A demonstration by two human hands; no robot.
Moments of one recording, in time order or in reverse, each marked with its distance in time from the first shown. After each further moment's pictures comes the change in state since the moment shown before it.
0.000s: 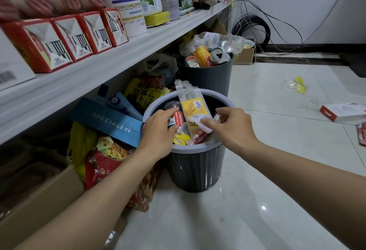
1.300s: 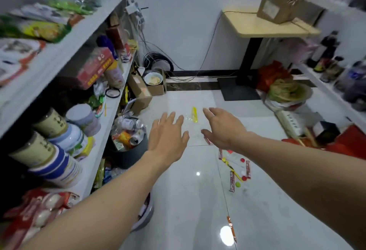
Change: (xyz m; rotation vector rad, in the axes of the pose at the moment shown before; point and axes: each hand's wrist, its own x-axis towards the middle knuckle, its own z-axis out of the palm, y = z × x) left_hand 0.191 0.498 -0.236 0.376 -0.402 0.439; right_hand 0.109 -0.315 -0.493 -0.959 -0.240 0.095
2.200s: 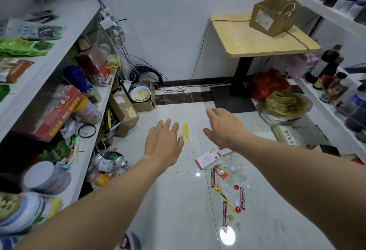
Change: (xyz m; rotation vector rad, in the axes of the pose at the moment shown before) left_hand 0.268 0.060 -0.047 0.096 -0.182 -0.001; right_hand 0.208 0.175 -0.096 0.041 -0.041 0.107
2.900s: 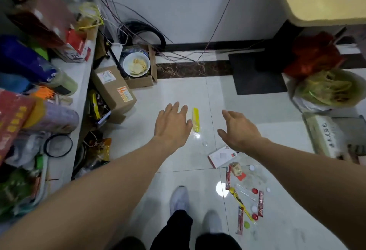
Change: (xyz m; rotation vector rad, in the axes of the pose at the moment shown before) left_hand 0.319 -0.112 0.134 -0.072 -0.180 0.014; right_hand 0.303 0.024 0.145 0.135 -0.305 0.143
